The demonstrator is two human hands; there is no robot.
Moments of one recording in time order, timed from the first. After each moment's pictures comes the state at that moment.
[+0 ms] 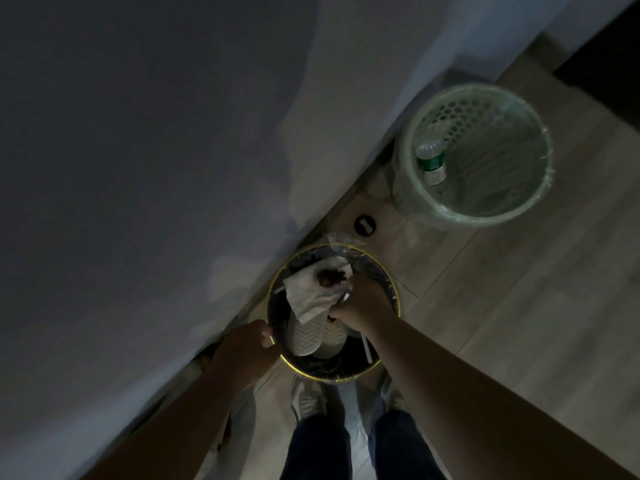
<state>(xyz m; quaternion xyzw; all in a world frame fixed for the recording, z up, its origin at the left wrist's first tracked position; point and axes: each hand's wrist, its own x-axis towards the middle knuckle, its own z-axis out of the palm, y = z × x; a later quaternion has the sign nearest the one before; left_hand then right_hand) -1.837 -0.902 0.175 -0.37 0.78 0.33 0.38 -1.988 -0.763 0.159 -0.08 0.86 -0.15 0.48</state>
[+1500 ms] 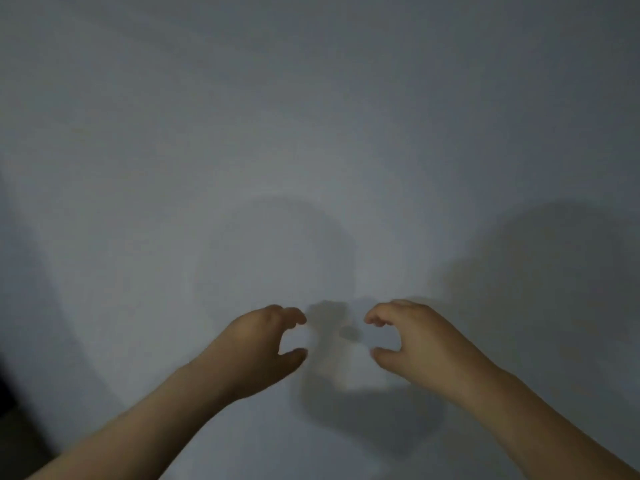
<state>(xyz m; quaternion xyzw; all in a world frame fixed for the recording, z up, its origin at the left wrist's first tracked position) -1.695 -0.816 0.938 -0.45 0.88 0.05 -0.16 -1.930 -0.758 0.957 -0.75 0.64 -0.18 0.05</state>
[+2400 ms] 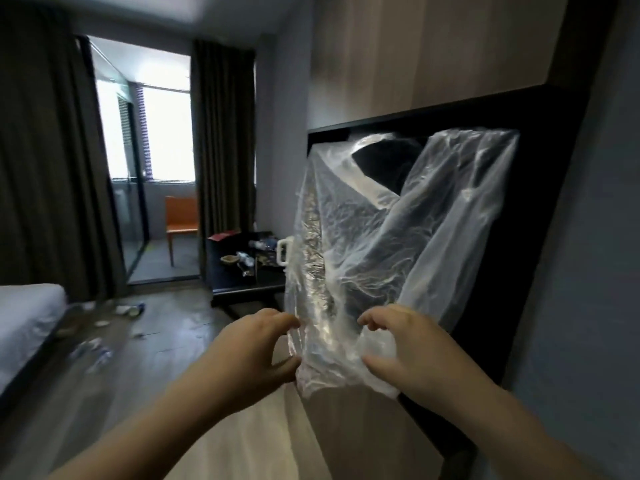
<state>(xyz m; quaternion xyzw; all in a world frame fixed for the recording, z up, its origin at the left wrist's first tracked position) -1.106 -0.498 1.004 -0.84 0.50 -0.14 -0.18 -1.248 -0.677 1.029 -0.97 0.11 -0.19 0.11</state>
